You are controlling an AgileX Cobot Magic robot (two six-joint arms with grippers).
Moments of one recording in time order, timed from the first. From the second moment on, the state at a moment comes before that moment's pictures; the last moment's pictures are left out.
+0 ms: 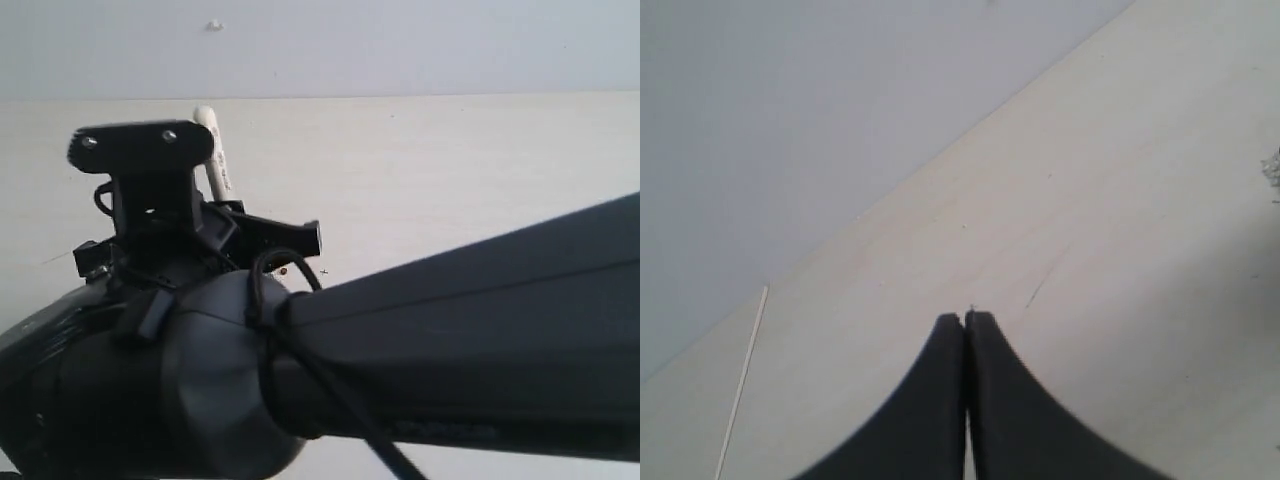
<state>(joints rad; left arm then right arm) -0.05 0.01 0.00 -0.19 0.32 0.79 1.33 2.05 -1.40 -1.23 1.21 1.89</state>
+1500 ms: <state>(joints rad) -0.05 0.01 0.00 -0.19 0.32 0.79 0.76 1.83 -0.69 -0.93 -0.87 0.55</state>
